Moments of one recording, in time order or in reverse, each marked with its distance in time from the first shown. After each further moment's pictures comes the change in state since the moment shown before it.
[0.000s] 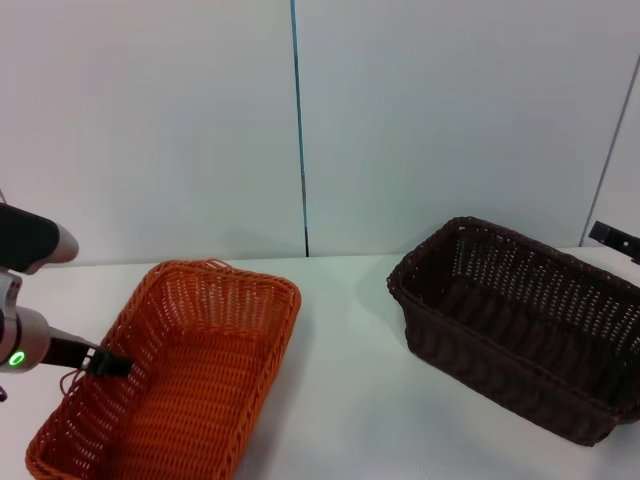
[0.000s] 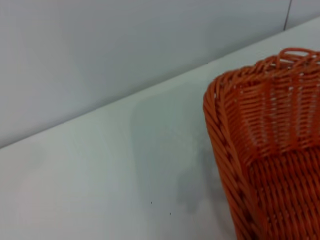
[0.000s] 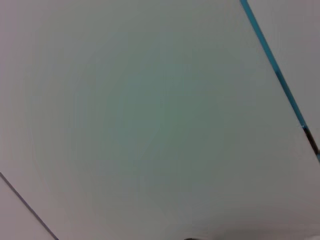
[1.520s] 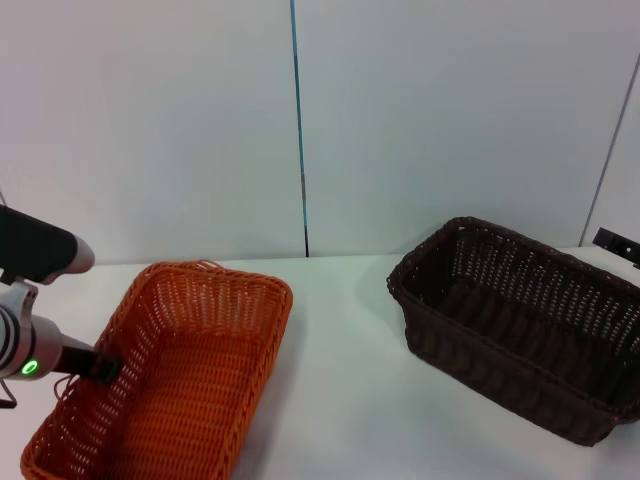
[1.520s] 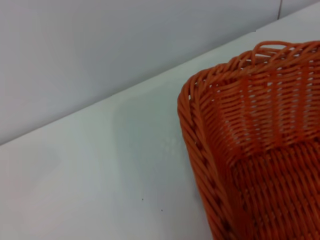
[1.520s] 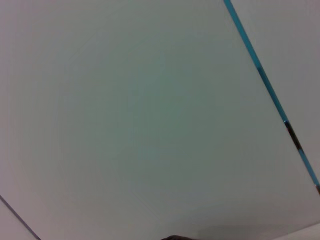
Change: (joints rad) left arm 0.001 -0.024 0.032 -0.010 0.026 -0.039 -0.016; right arm 0.009 -0.004 -0.001 -0.028 -0.006 0.043 0.000
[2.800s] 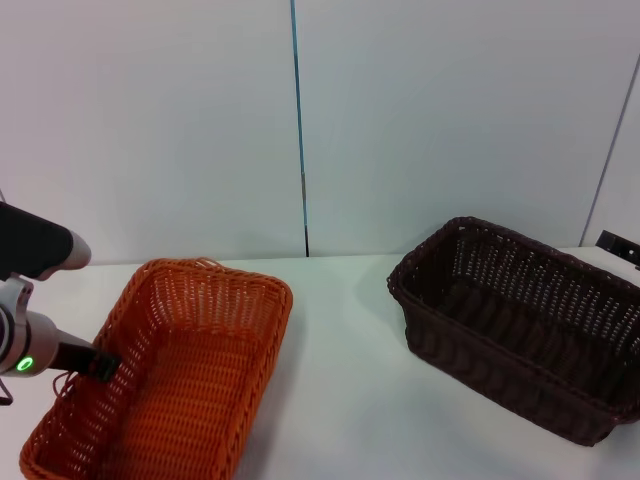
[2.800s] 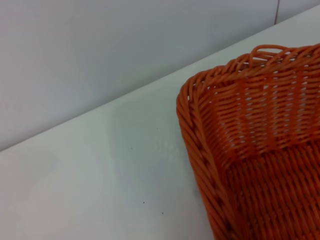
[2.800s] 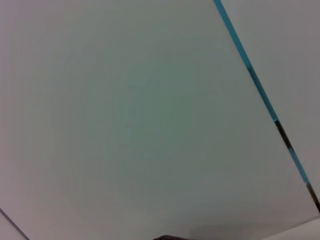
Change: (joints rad) left arm 0.023 -0.018 0.004 0.081 0.002 0.052 0.002; right arm 0.001 0.000 0.000 -0.009 0.000 0.020 0.000
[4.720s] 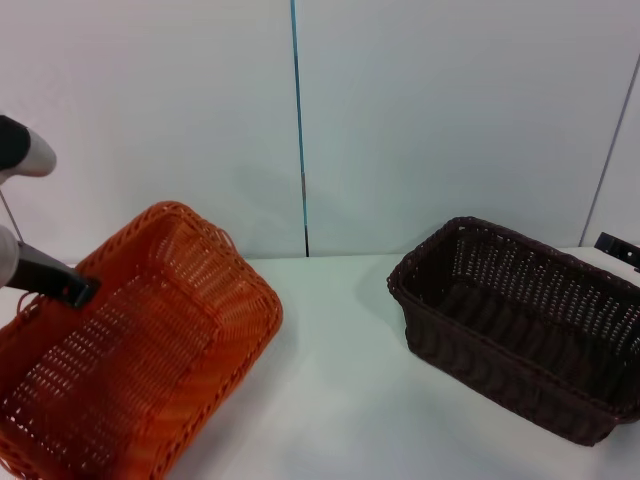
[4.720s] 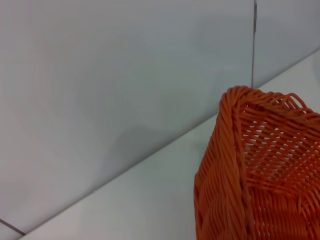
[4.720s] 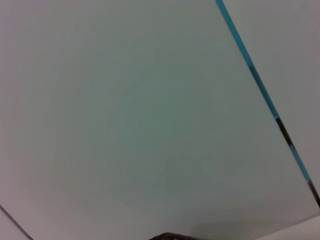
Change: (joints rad) left arm 0.035 -0.017 0.027 0.504 0.001 0.408 -0.012; right arm -0.001 0.001 -0.002 -0.002 0.000 -0.002 0.000
